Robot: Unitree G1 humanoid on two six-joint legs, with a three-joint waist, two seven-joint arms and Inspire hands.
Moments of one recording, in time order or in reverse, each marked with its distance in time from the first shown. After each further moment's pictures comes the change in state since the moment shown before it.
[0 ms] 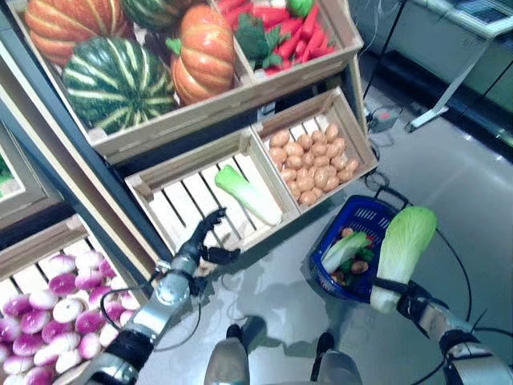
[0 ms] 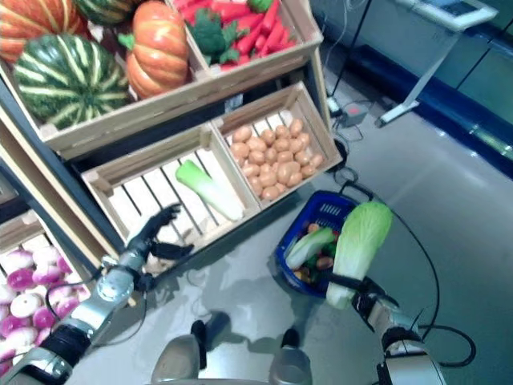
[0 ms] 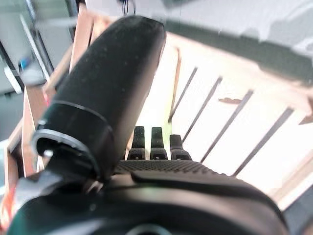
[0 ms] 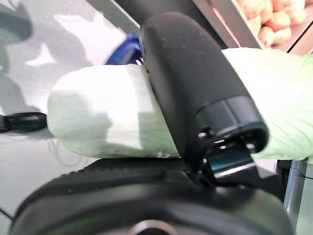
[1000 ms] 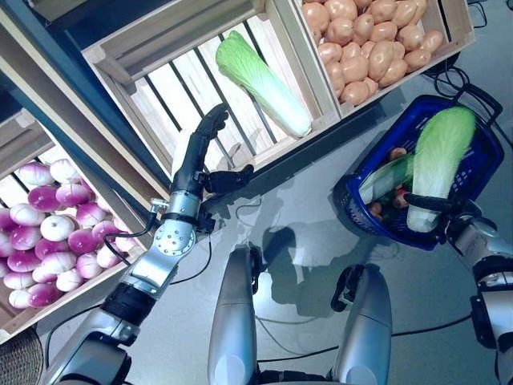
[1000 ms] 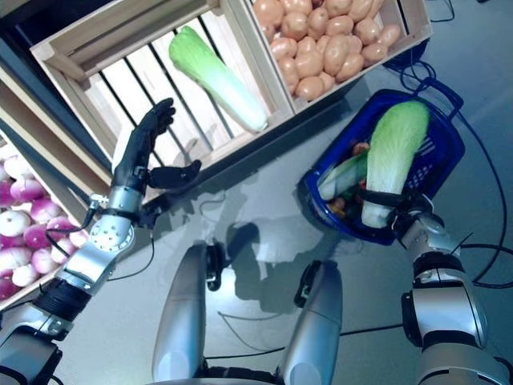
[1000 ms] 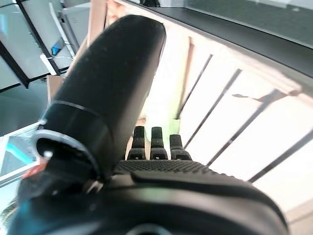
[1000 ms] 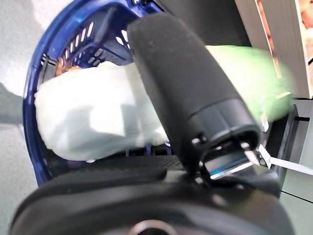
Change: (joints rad) left arm -0.134 0.056 -0.010 -0.235 -0.006 -0.114 0.145; right arm -0.280 -0.207 0.026 0.011 0.028 0.000 -0.015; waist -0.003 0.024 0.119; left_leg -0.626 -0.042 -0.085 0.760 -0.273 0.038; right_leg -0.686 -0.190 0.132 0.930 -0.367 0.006
